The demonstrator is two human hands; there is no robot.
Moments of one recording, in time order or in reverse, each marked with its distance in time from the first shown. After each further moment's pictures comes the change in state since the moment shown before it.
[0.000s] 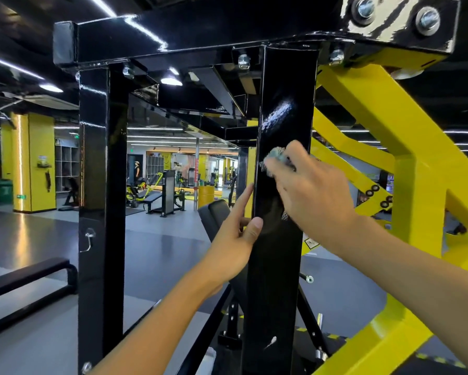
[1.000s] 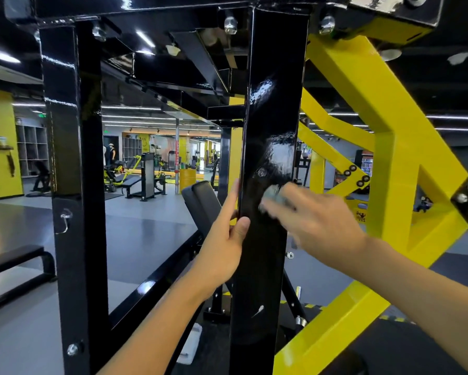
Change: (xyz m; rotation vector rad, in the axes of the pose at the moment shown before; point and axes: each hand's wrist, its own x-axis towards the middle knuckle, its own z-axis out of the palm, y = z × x) left_hand -0.028 -0.024 0.015 -0.032 -0.021 0.044; right_hand -0.075 -0.005 -0.004 0.034 -0.149 -0.189
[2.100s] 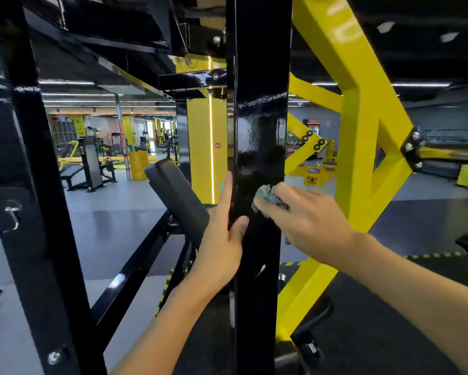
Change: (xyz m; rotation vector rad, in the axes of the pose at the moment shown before) left_hand -0.031 -0.038 0.001 0.014 -0.102 0.037; right_hand -0.035 -0.056 0.009 -0.036 -0.075 0.107
